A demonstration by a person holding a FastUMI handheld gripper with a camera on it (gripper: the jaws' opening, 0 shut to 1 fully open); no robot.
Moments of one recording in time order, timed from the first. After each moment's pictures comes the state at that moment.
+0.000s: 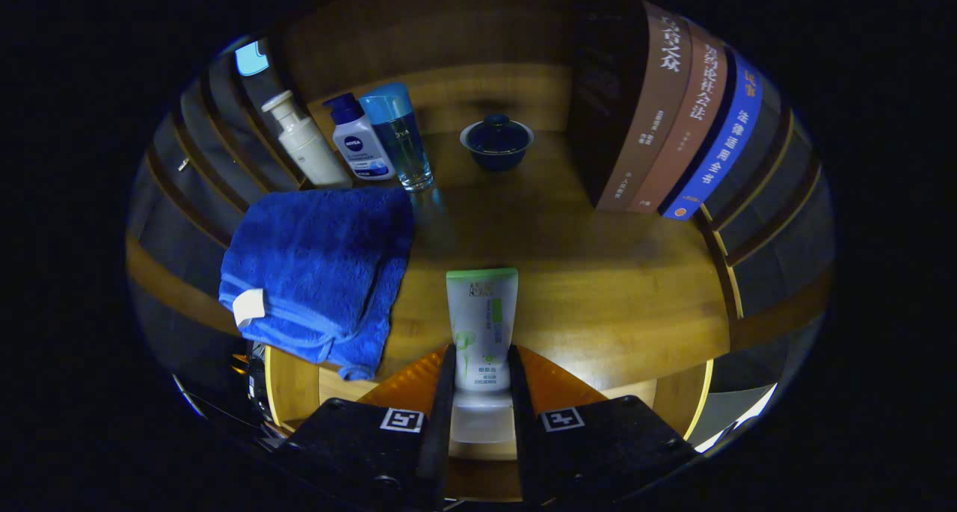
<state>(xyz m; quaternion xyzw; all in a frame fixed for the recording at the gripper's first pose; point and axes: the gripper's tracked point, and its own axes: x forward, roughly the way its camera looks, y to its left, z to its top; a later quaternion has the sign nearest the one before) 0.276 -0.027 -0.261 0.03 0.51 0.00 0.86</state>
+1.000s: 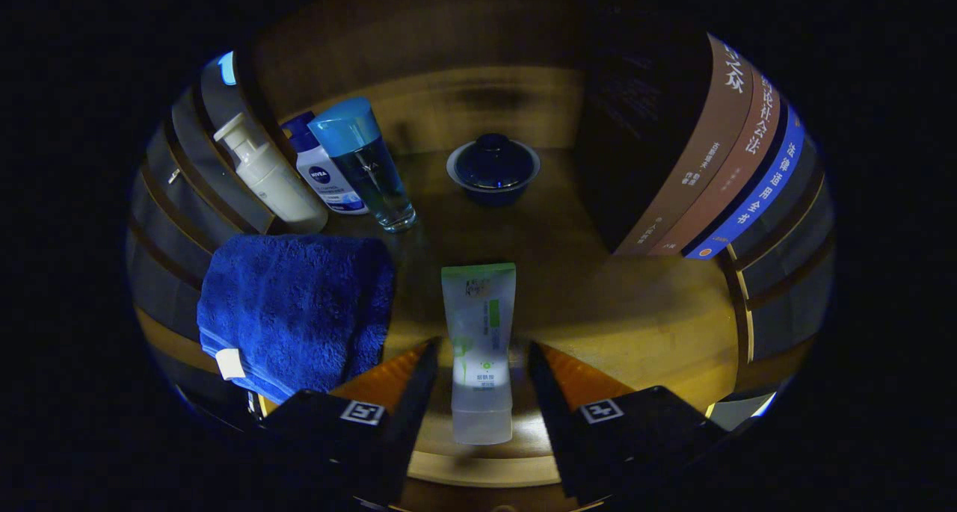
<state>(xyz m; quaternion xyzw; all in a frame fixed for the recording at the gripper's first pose) 0.327 -0.033 -0.270 0.03 0.50 -0.01 0.87</state>
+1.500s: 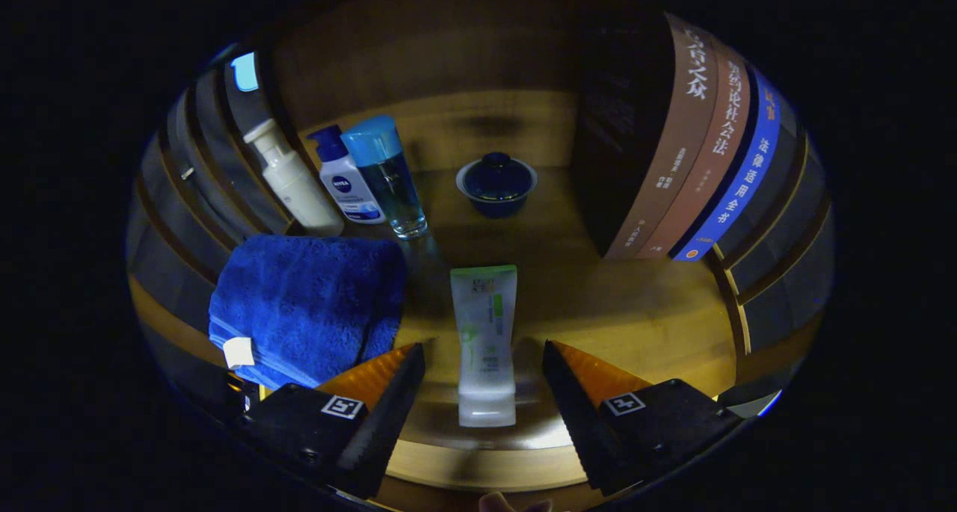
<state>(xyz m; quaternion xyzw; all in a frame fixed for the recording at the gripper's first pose) 0.312 -0.029 -0.249 0.03 0.43 0.00 0.90</state>
